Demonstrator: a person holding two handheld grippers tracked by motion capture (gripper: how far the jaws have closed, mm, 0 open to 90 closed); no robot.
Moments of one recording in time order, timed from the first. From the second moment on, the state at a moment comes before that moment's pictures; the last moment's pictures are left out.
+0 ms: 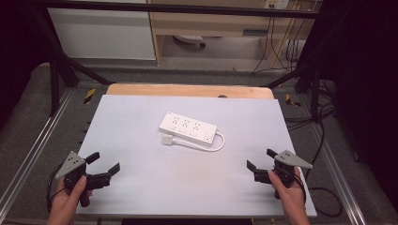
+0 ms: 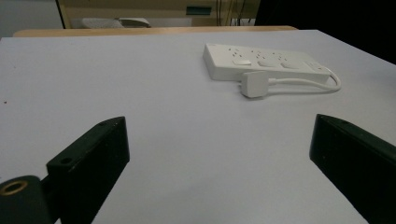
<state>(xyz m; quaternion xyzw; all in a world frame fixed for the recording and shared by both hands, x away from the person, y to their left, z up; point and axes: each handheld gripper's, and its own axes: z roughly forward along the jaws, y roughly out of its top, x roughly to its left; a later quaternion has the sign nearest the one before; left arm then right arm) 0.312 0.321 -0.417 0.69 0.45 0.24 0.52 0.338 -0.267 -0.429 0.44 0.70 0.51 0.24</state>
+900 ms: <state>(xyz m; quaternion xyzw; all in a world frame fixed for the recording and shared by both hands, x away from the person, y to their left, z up) 0.311 0.321 -0.417 0.70 0.44 0.24 0.51 0.365 -0.239 -0.389 0.41 0.69 0.54 0.25</state>
